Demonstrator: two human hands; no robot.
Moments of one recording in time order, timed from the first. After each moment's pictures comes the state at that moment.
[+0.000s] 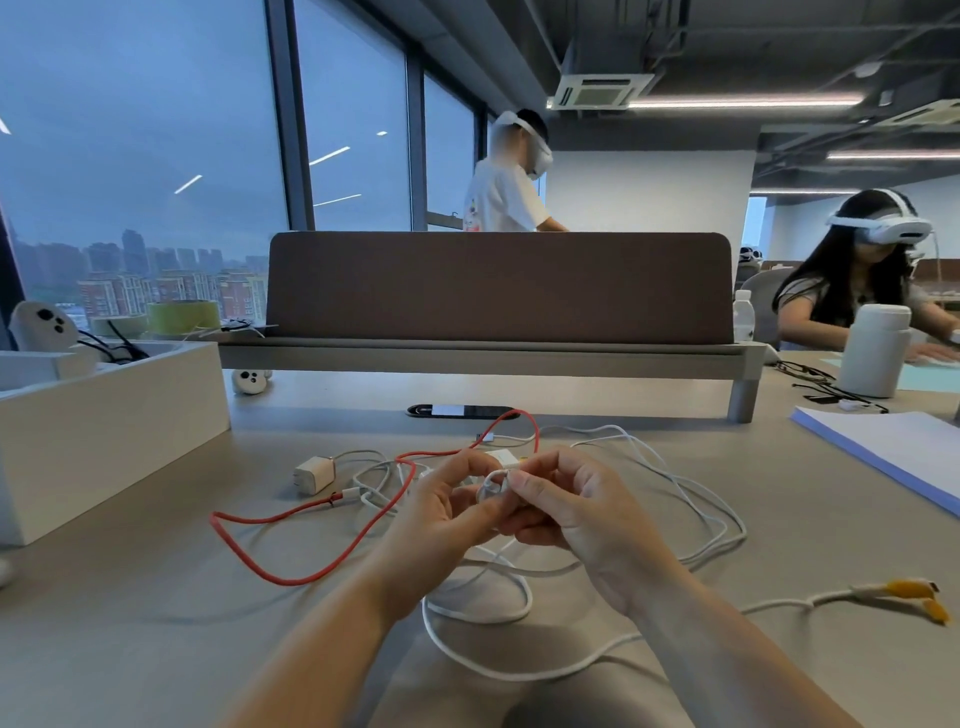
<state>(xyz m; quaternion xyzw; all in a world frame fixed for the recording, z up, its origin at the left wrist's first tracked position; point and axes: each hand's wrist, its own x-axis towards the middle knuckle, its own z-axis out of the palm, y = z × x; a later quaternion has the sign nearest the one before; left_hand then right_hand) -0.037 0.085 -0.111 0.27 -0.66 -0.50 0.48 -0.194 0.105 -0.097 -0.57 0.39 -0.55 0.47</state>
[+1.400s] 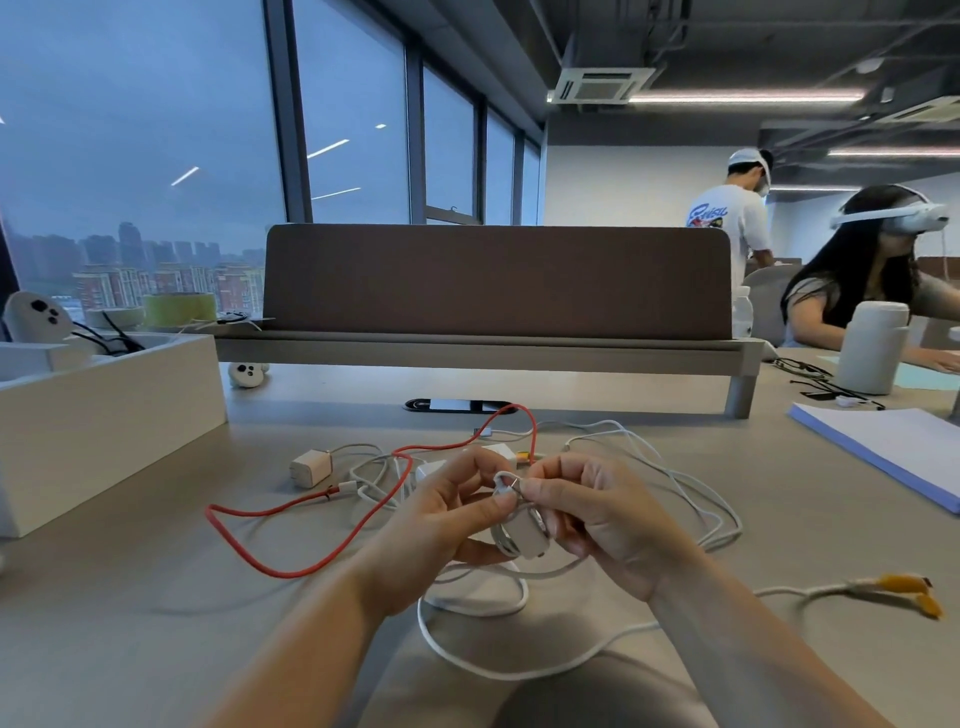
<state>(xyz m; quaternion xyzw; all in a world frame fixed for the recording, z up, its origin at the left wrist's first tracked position) -0.031 0.085 -0.108 0.25 -0.67 -0.57 0.40 -0.211 0.106 -0.091 -0.62 0.34 -0.50 0.51</state>
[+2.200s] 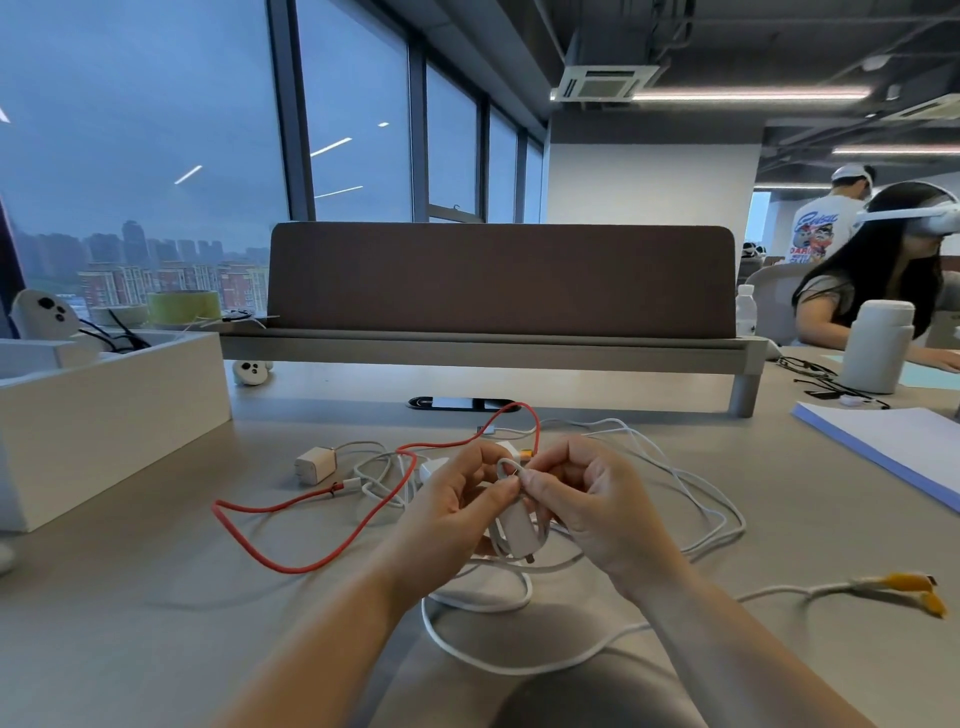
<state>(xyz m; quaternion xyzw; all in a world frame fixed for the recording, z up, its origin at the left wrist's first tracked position) -0.043 0.097 -0.101 0.33 -0.71 -0.42 0.45 -0.202 0.101 -0.104 -0.64 0.36 -0.59 0.34</state>
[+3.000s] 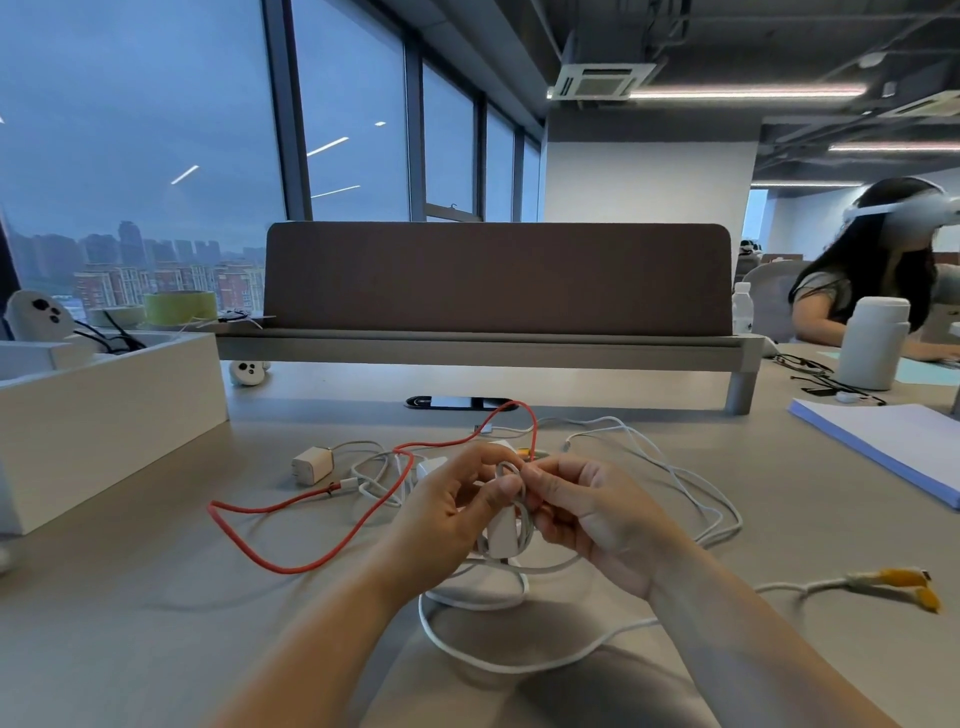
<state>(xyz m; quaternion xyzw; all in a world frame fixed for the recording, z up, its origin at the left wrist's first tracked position) -0.041 0.088 -0.107 0.30 -0.77 -0.32 0.45 -0.207 0.106 -0.093 -0.54 0.38 -0.50 0.56</state>
